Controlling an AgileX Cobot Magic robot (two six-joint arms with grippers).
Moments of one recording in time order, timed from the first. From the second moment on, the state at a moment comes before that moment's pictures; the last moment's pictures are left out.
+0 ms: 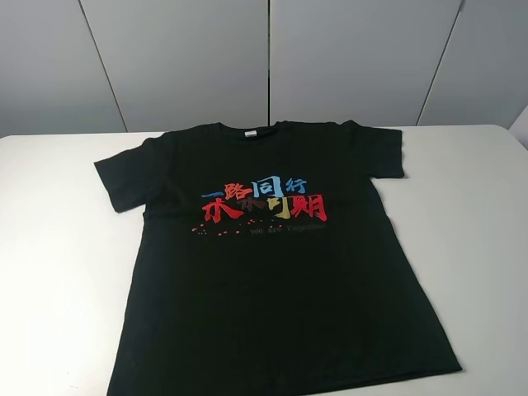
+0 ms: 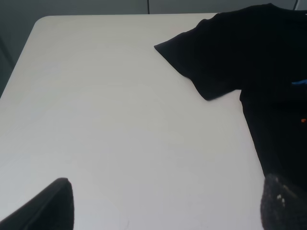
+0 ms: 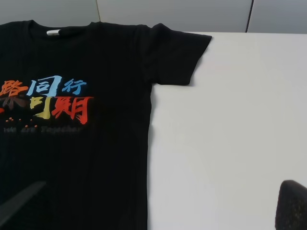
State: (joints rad) left arm 0.03 0.00 -0.51 0.00 1.09 -0.02; right arm 0.03 0.00 -0.50 0.10 1.10 -0.06
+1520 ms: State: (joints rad) left arm 0.03 0.00 -0.51 0.00 1.09 -0.02; right arm 0.03 0.00 -0.50 0.10 1.10 -0.06
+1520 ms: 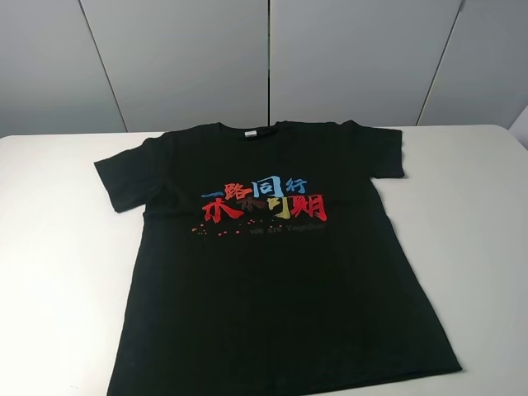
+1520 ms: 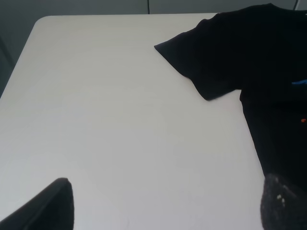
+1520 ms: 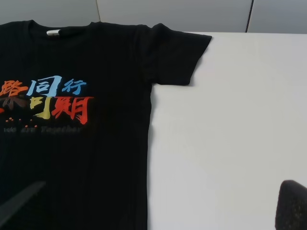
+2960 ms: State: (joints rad) left arm 0.03 0.00 -0.51 0.00 1.09 -0.01; right arm 0.03 0.00 -0.50 0.10 1.10 -0.06
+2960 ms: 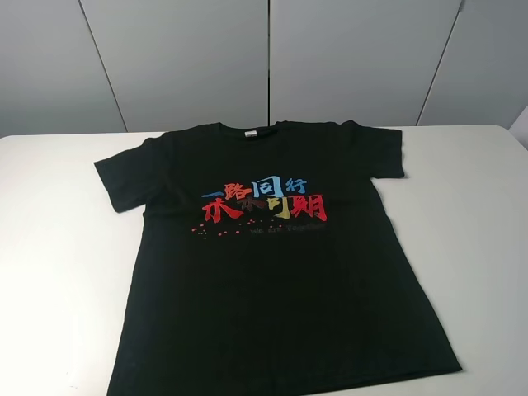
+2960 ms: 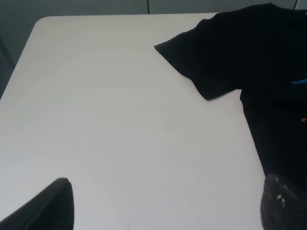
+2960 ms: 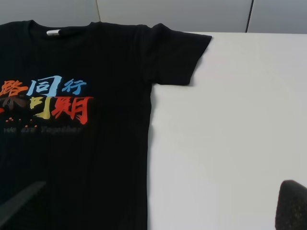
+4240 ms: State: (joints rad) left arm 0.03 0.61 -0.84 -0.06 1.07 0.21; right arm 0.04 0.67 -0.87 0.25 1.02 -0.33
